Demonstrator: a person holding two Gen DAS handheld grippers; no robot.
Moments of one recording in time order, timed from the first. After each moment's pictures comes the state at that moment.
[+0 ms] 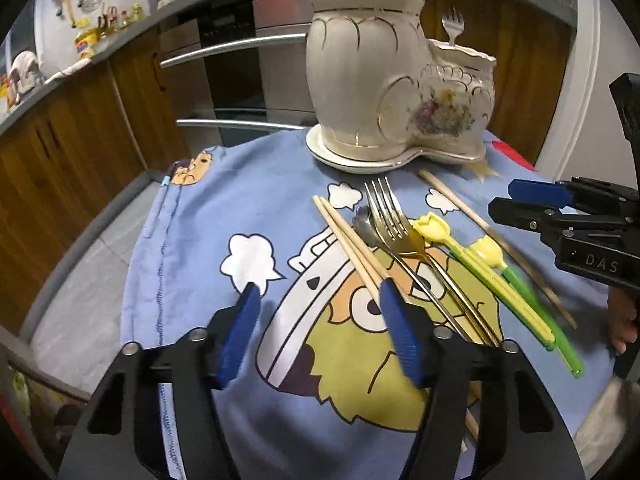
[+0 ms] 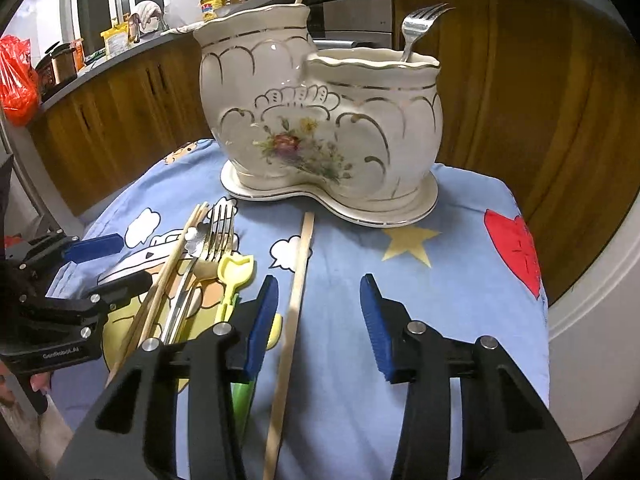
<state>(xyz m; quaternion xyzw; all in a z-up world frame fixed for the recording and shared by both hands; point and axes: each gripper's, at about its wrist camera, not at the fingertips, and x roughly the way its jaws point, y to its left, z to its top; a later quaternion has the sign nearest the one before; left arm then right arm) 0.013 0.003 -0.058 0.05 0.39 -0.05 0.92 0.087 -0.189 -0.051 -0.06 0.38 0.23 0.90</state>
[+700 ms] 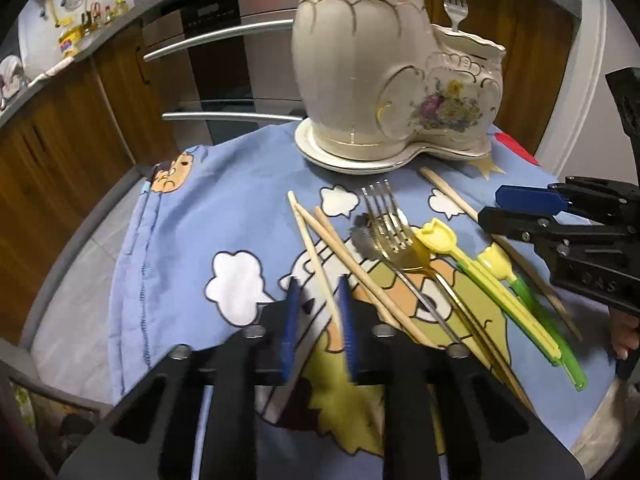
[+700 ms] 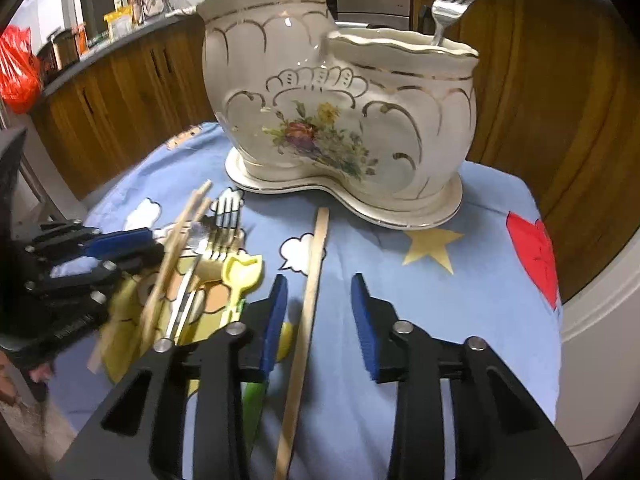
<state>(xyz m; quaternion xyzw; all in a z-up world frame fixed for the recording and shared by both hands) 0.035 0.003 -0.059 0.06 0.42 -0.07 0.90 0.105 -0.170 -0.056 -0.08 0.41 0.24 0.88</state>
